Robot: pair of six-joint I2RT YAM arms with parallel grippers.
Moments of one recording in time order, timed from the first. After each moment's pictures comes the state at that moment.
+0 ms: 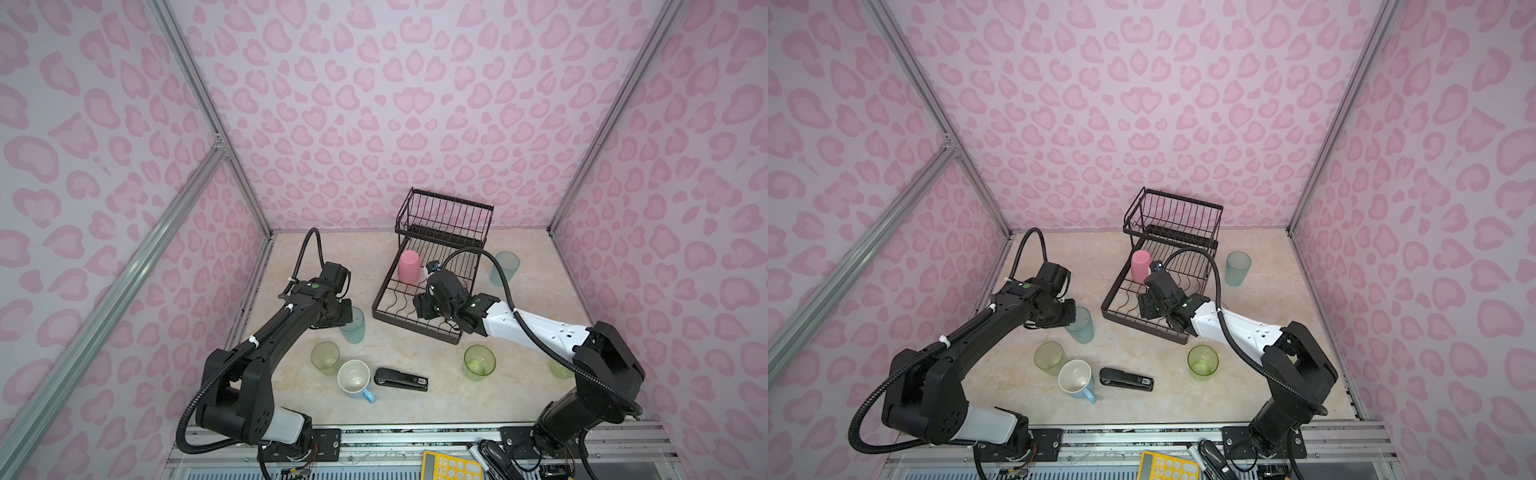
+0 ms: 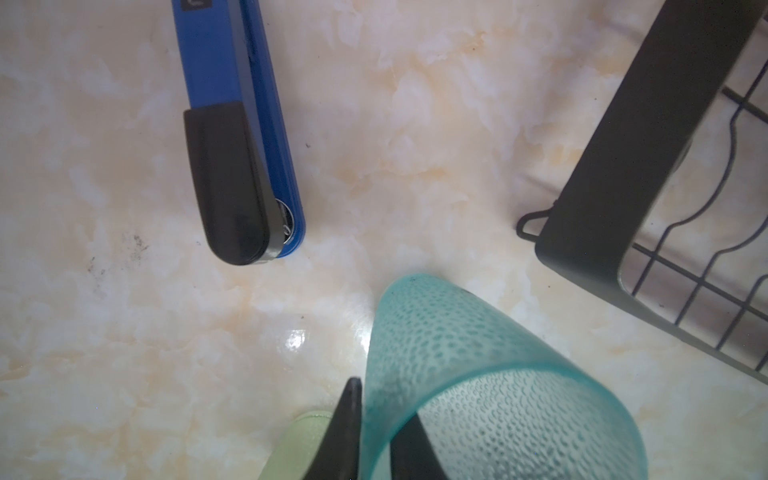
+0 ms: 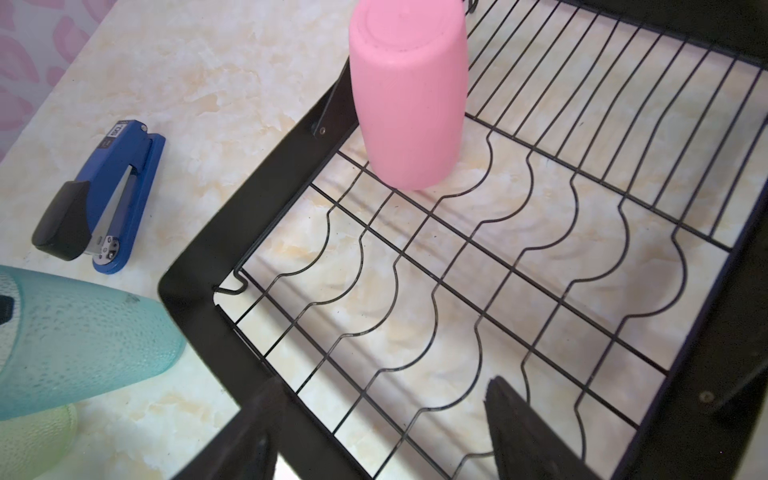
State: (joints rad) left arm -0.30 1.45 1.05 -0.85 -0.06 -0.39; right arm 0.75 1.60 1.09 -0.27 0.19 0.43
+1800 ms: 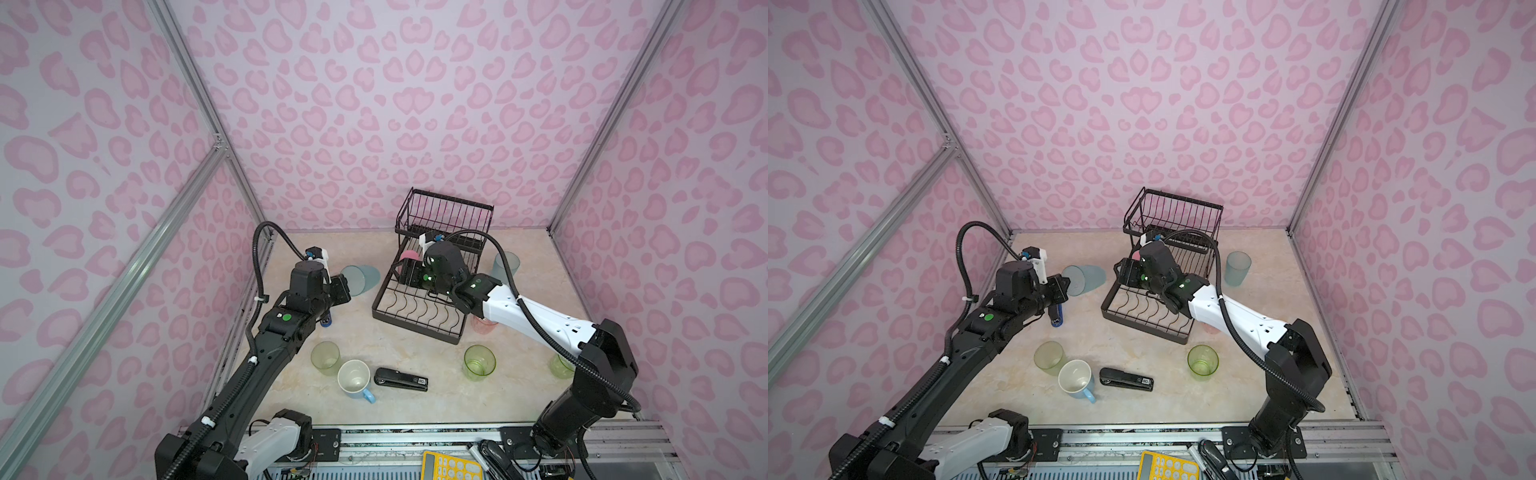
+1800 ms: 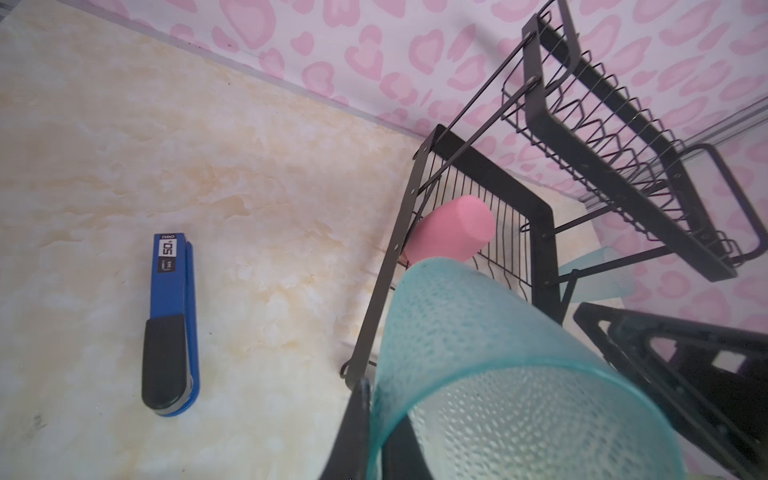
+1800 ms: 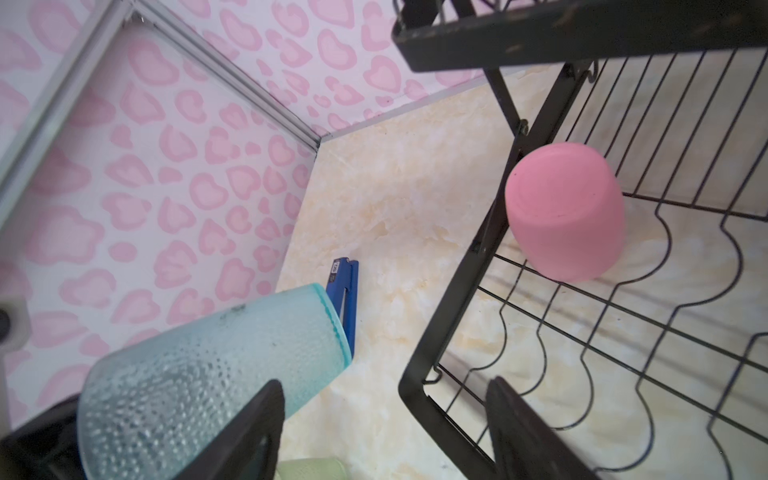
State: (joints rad) left arm -0.30 1.06 0.91 -0.37 0.06 -0.52; right arm 0.73 1.65 1.33 -0.16 -0.03 0.83
